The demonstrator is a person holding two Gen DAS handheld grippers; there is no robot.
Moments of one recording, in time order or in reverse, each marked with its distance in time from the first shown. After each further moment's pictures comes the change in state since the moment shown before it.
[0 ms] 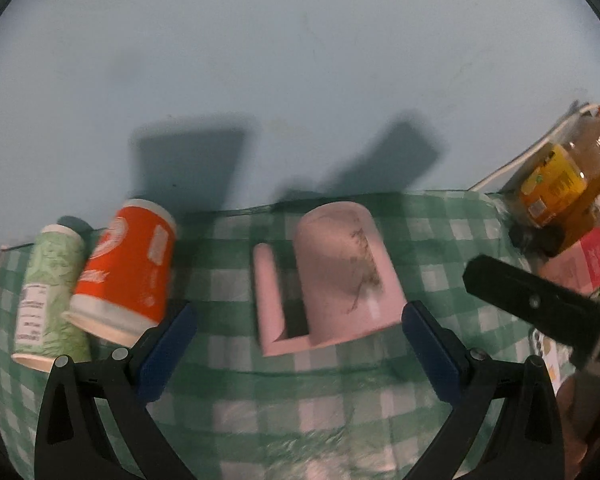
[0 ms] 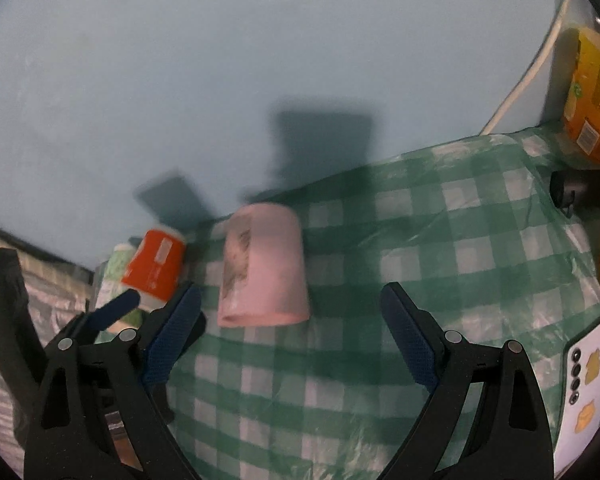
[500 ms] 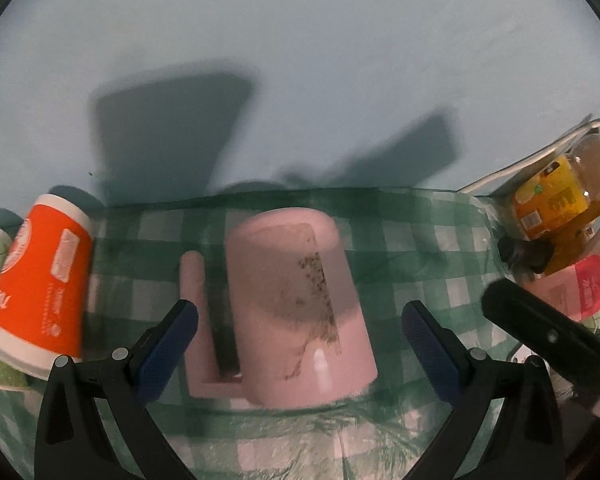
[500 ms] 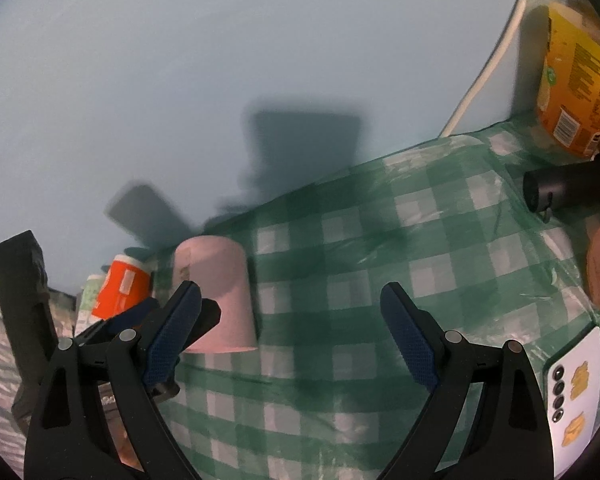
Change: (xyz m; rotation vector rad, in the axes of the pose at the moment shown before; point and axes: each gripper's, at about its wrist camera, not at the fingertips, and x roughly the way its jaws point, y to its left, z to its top) left arm 0.046 -0.013 0.018 -0.061 0.101 -0.107; right arm 0.003 -0.041 0.019 0.069 -0.018 -0.053
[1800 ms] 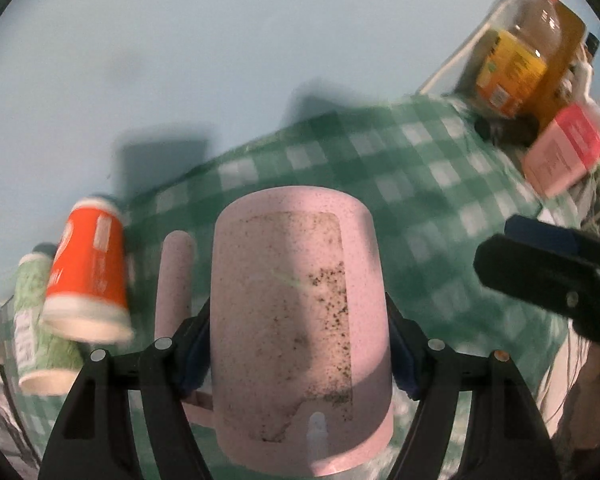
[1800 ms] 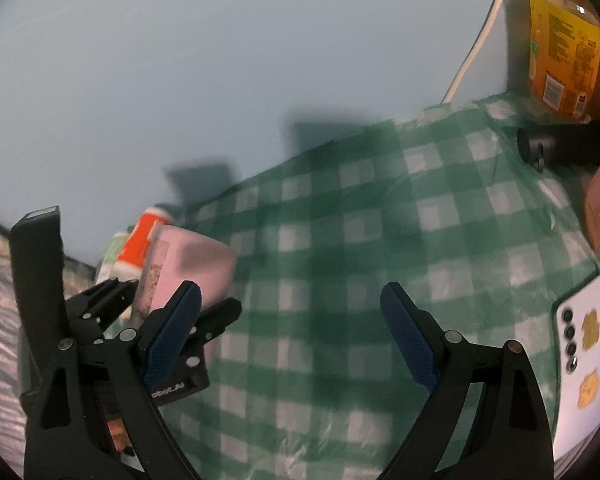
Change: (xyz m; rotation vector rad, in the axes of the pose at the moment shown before) left arm -0.042 -0.027 -0.065 0.342 0.055 0.128; right arm -0.034 0.008 -0.059 -0.053 0.016 0.071
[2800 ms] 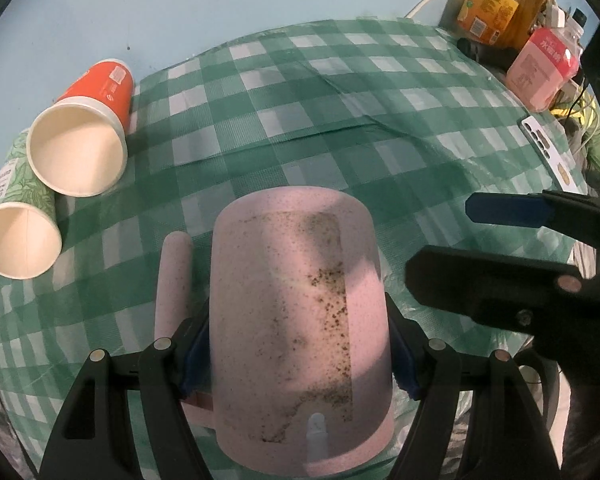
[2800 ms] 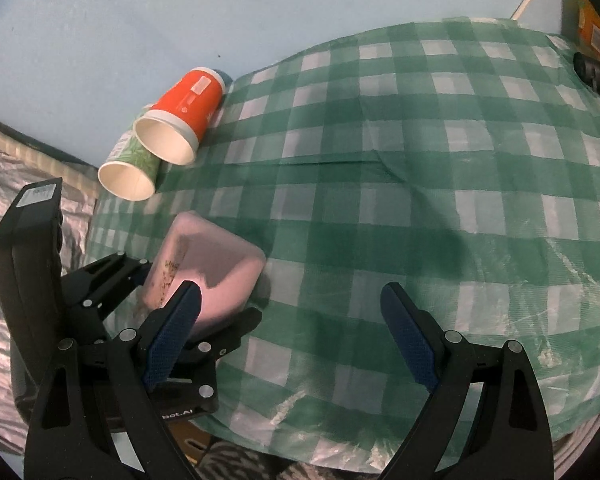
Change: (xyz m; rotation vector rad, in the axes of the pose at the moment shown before) left arm 0.003 0.009 -0.116 0.003 0.077 -0.030; right arm 0.050 0.056 -0.099 -0.123 0.184 0.042
